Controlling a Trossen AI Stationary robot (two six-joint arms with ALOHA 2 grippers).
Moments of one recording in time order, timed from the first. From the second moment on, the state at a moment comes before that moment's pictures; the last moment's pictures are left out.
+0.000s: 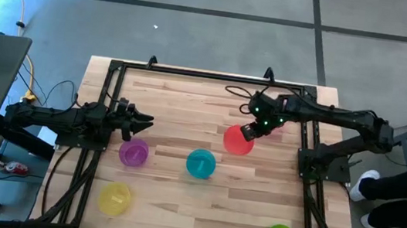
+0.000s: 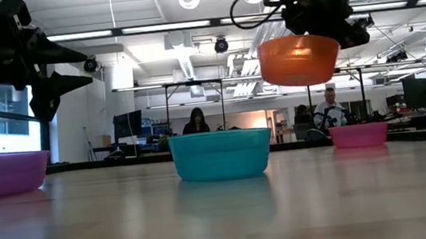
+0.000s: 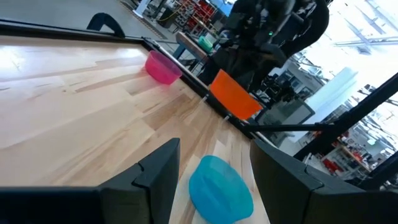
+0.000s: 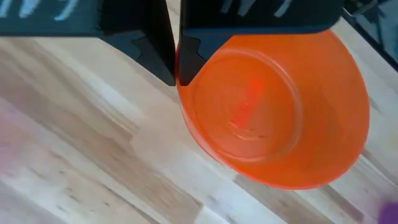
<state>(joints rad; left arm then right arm) 0.17 0.15 0.01 0.06 -0.14 -0.68 -0.23 1.34 1.11 -0.97 -0.17 0.76</state>
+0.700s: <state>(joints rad) 0.17 0.15 0.01 0.02 -0.07 -0.67 0.00 1.80 1.47 -0.93 -0.16 0.91</state>
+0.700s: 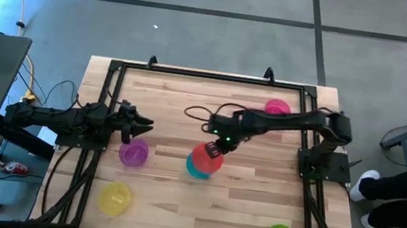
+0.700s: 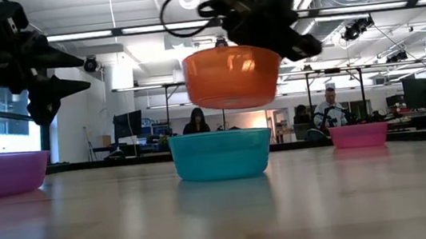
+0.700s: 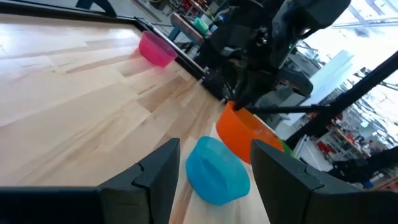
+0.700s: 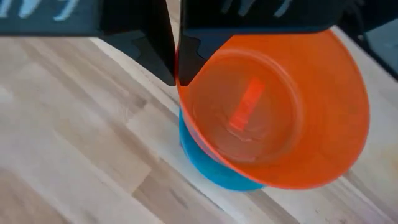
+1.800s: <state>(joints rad) 0.17 0.15 0.01 0.01 -0.01 -0.64 0.04 2.05 1.72 -1.08 -0.04 0.84</state>
